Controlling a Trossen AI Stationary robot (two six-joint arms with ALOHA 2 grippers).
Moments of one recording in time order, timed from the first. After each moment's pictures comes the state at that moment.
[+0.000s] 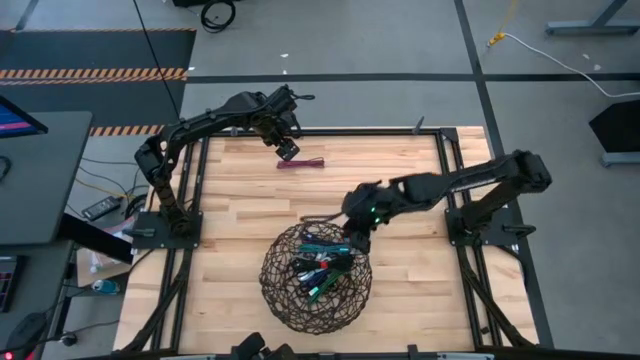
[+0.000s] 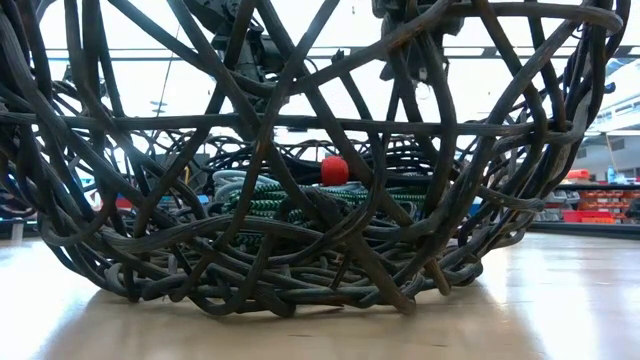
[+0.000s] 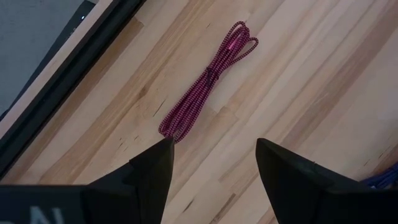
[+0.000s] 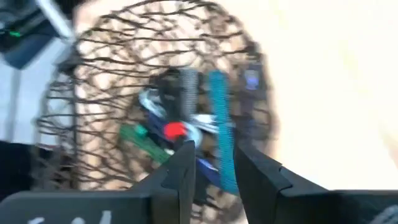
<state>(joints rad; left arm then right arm) 0.62 1.79 1.59 -1.02 0.05 -0.07 0.11 1.47 1.18 -0.54 -0.08 0.51</state>
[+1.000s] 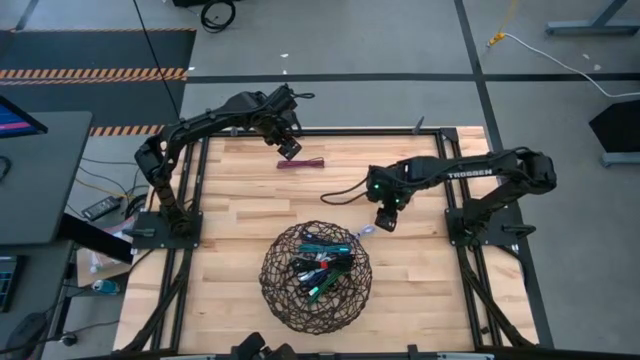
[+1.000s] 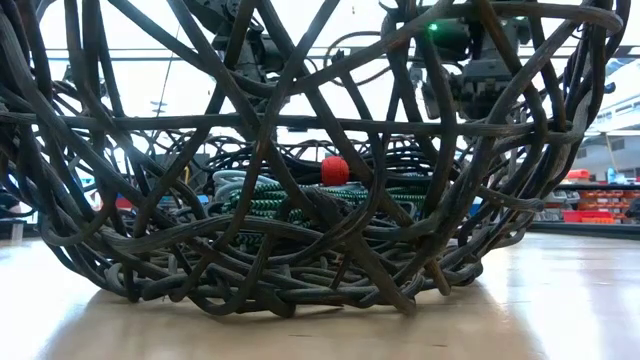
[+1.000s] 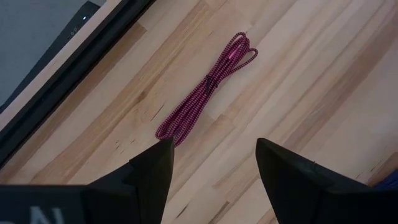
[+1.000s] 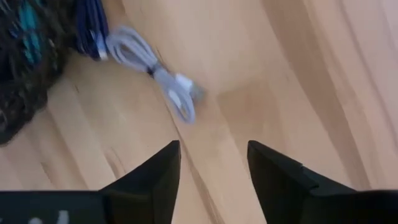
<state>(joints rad) 0.62 1.79 1.59 -1.00 0.05 -0.12 -0.17 1.42 0.95 -0.86 -0.17 0.31</state>
